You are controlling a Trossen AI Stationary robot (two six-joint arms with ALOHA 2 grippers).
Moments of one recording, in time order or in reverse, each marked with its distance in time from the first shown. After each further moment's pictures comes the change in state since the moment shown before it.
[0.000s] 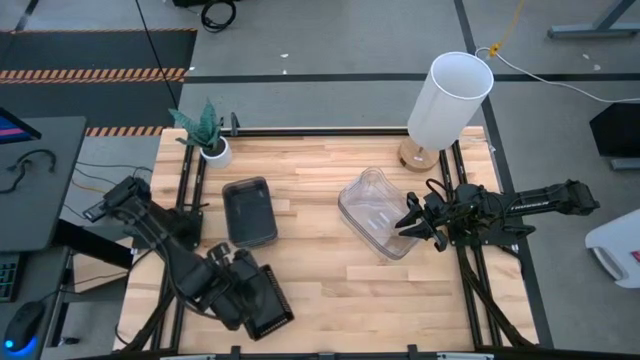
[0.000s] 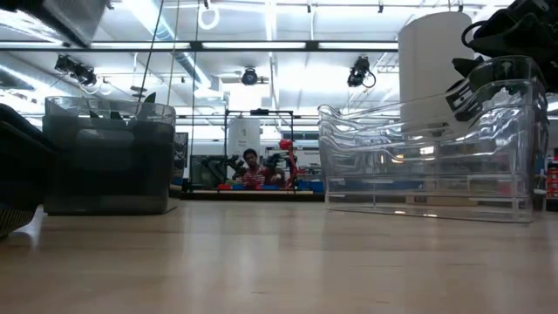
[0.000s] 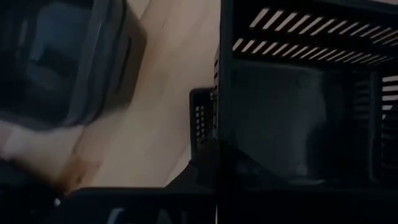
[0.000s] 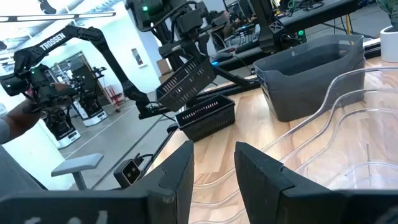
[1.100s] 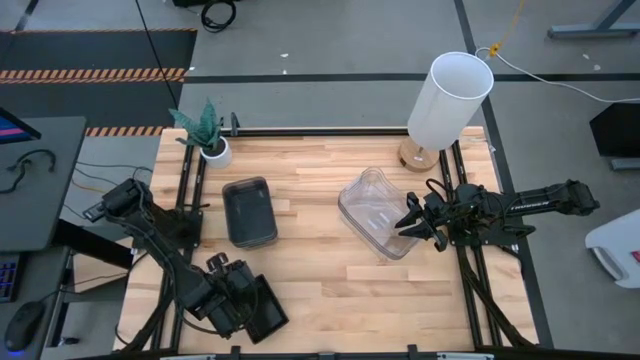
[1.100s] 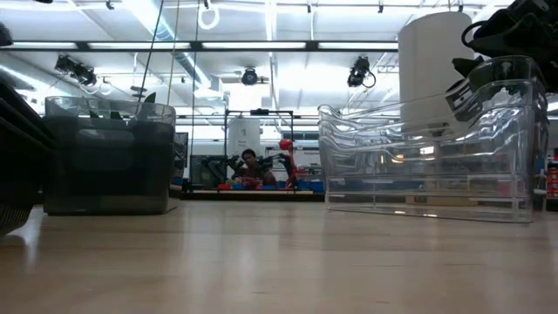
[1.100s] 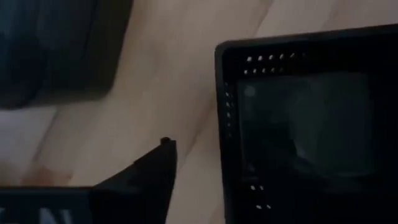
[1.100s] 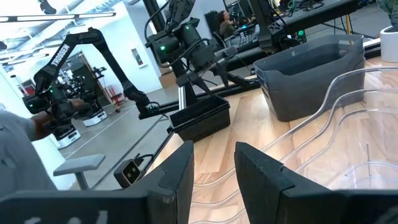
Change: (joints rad) left arm -0.093 0.010 -0.336 0.290 -0.052 -0.089; right arm 0.000 0.000 0.000 0.000 0.000 0.000
